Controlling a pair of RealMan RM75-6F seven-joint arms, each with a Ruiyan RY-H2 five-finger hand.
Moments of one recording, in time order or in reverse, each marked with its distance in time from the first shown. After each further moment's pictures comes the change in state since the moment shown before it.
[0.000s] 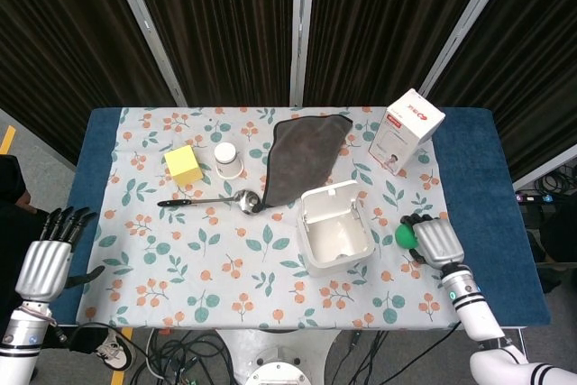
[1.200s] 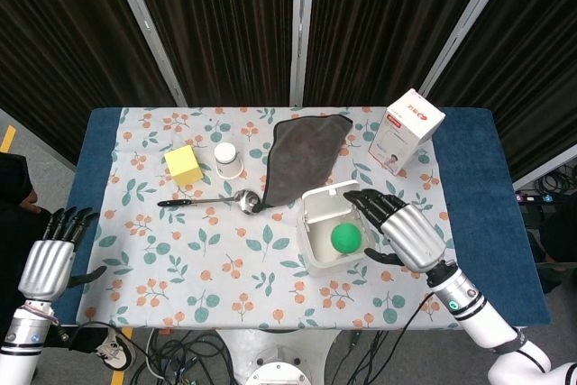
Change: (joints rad) left arm -0.007 -0.005 0.001 0.000 -0.009 -0.018 0.004; right arm 0.081 0.244 0.036 -0.360 -0.428 0.197 0.328
